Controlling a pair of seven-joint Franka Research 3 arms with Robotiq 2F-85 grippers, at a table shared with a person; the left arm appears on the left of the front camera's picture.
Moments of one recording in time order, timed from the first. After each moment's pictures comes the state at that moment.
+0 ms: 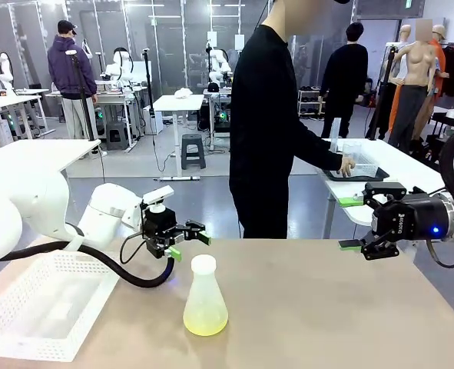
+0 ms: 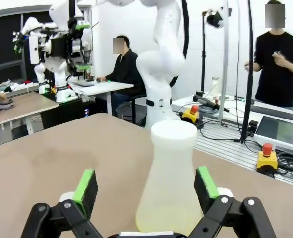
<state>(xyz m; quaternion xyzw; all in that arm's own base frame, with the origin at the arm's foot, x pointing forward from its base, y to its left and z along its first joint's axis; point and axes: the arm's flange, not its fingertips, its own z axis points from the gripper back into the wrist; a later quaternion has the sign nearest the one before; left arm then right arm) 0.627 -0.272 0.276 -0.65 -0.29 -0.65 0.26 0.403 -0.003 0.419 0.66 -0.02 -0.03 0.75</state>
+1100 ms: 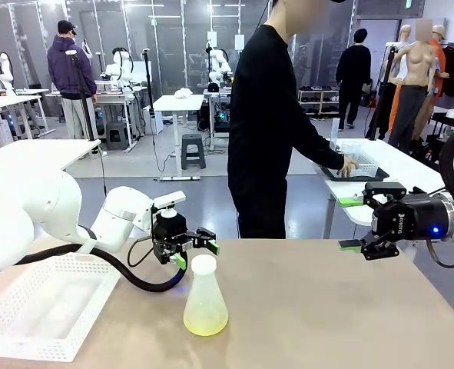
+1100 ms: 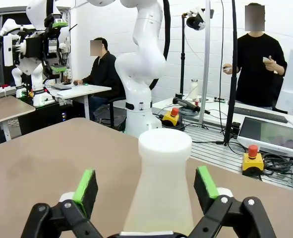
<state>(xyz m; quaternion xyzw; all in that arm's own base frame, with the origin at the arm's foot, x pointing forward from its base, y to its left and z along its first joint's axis) 0.613 -0.300 0.273 -0.67 -0.24 -0.66 0.23 0.403 -0.003 0.419 0.66 -0.02 -0.03 0.75</state>
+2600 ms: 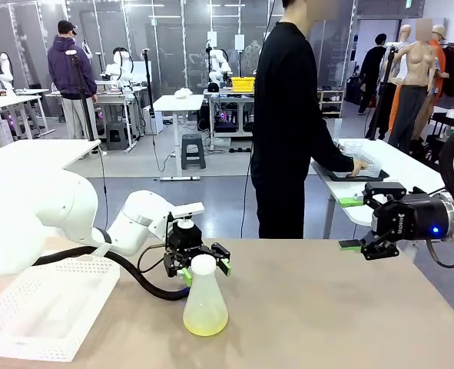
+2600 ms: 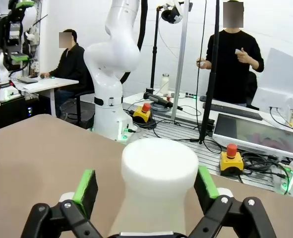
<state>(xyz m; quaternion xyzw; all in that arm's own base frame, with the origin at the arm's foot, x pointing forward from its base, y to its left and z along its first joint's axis) 0.577 -0.344 0.264 -0.68 -0.15 -0.69 0.20 0.403 -0.003 0.419 0.66 -0.02 -0.03 0.75</state>
